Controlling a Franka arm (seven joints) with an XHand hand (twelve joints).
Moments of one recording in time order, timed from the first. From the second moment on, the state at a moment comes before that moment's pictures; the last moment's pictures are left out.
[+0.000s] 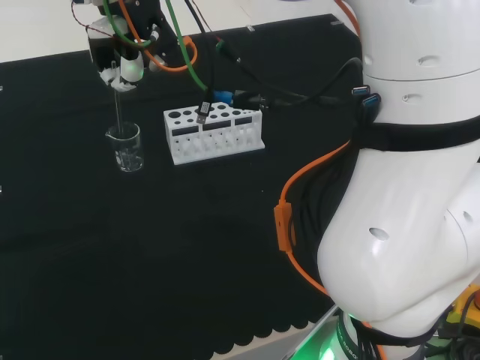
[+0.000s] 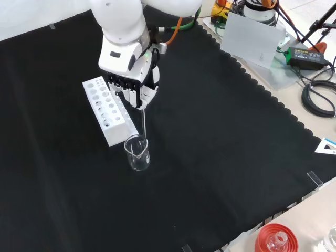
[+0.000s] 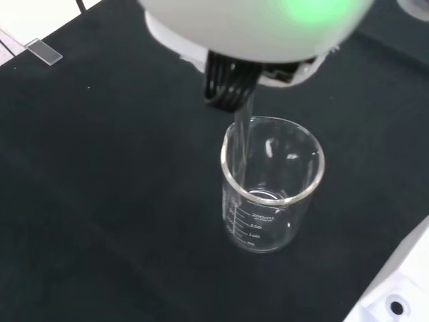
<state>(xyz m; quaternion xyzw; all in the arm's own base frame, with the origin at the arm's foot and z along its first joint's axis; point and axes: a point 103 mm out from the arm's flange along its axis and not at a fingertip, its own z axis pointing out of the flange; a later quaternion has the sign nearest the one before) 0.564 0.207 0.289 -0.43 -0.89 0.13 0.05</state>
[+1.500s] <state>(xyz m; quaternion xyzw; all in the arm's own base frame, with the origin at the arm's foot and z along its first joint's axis) 0.601 0.179 0.267 -0.44 -0.88 0.14 0.06</state>
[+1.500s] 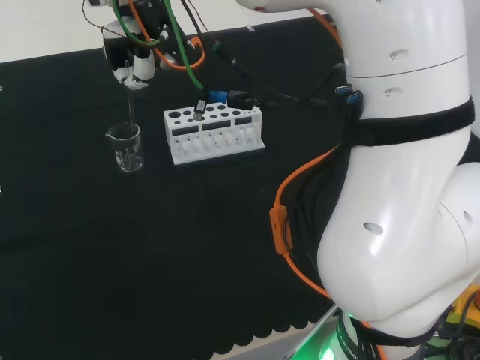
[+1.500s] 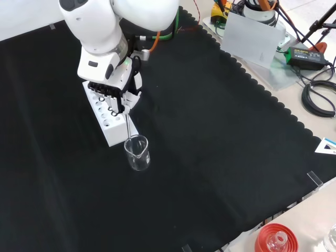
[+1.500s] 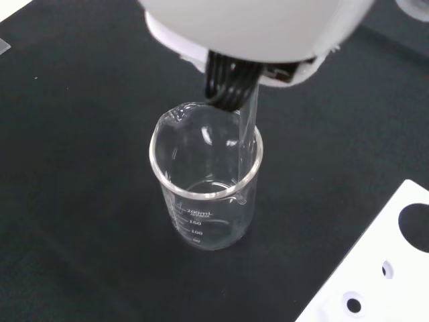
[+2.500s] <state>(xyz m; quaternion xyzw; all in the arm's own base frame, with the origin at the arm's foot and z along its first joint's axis) 0.594 0.224 0.271 -0.42 -0.90 0.13 0.06</state>
